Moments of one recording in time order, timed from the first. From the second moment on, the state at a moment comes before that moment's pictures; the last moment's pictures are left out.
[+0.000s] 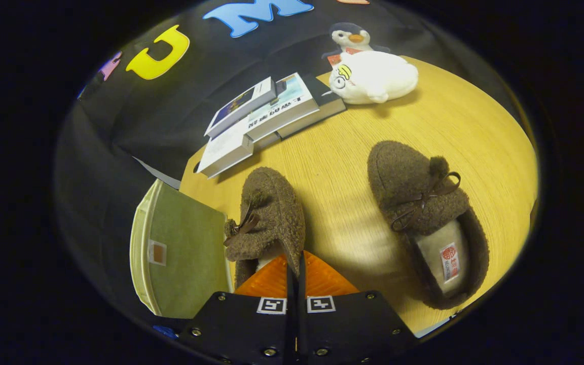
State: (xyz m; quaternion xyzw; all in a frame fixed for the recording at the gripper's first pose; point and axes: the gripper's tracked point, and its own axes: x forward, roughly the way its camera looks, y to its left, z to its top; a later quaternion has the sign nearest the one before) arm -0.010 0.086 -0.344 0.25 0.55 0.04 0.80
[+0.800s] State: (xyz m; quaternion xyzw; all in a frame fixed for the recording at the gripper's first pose) arm 0.022 0.148 -0.231 0.31 0.50 0.07 0.81
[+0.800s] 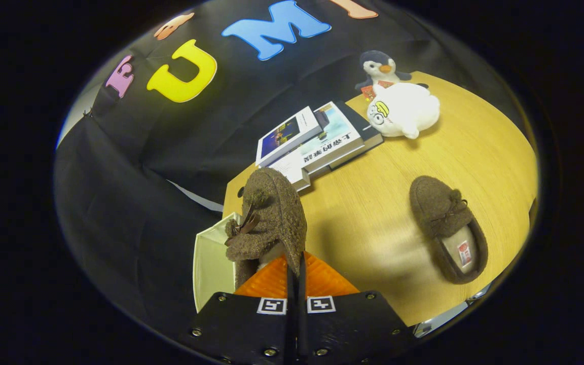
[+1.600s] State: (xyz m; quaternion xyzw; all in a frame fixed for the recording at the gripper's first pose) arm 0.013 0.278 -0.215 0.32 0.51 0.13 0.79
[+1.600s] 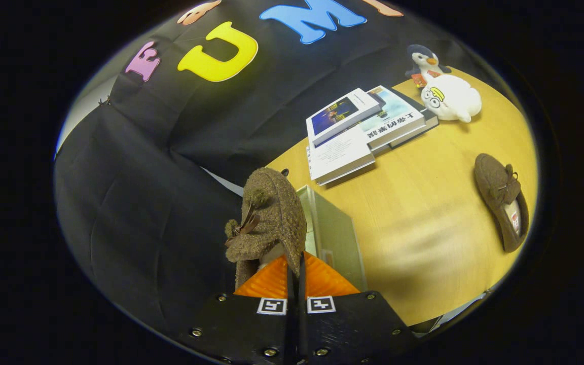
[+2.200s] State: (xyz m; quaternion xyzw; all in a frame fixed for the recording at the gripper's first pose) arm -0.006 0.345 -0.266 0.30 0.55 0.13 0.77
